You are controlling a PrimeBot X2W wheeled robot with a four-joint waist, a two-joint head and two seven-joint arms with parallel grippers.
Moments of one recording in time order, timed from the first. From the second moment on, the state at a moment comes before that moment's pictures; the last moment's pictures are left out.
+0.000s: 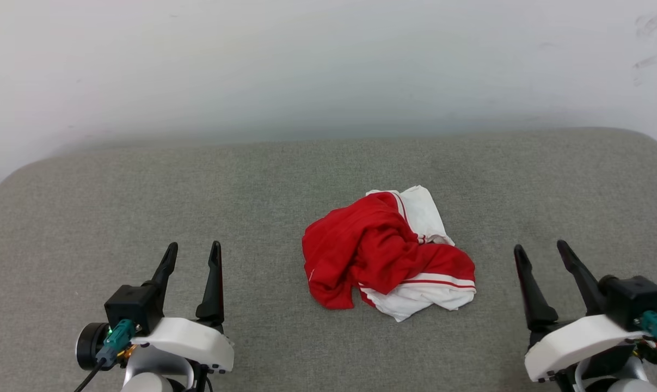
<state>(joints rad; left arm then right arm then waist) -0.10 0.27 -0.29 0.12 -0.44 0.15 -0.20 0.00 -0.05 -0.01 -0.02 0.10 0.13 0.00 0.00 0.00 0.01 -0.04</state>
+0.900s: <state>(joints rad) -0.26 0.21 -0.33 0.09 -0.41 0.14 -0.25 -0.24 -0.25 0.08 0.15 0.45 0.13 0.84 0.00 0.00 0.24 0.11</state>
